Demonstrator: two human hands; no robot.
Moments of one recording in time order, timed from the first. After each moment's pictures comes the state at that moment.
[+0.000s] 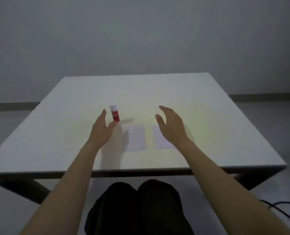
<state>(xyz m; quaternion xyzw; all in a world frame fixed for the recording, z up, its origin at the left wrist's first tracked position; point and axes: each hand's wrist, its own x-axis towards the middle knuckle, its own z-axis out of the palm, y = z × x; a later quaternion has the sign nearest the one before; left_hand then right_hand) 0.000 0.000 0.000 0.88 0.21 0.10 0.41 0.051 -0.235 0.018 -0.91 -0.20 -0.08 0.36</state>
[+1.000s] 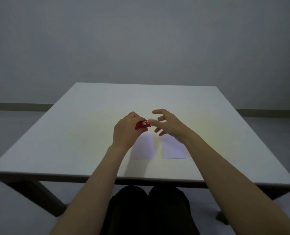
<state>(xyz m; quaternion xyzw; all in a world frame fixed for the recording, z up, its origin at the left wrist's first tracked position) 0.002 -0.050 0.035 0.94 0.05 0.26 0.24 0.067 -0.206 0.059 -0.80 -0.20 0.19 0.53</state>
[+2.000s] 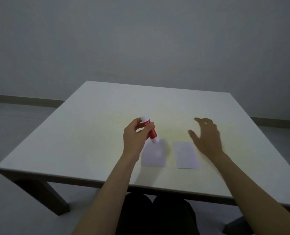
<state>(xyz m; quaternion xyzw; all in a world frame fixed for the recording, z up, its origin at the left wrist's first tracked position) -0.012 -0.052 0.040 0.62 0.17 0.22 0.73 0.094 -0.257 0.015 -0.95 -0.17 -0.15 0.22</state>
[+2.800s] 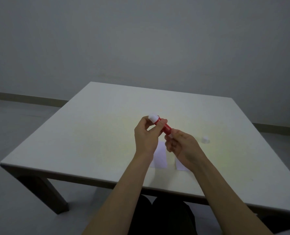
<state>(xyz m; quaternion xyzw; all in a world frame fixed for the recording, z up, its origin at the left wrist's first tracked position) -0.011 -0.084 0.055 0.58 0.15 0.27 0.75 0.035 -0.200 0.042 -0.57 -0.12 0.24 0.78</state>
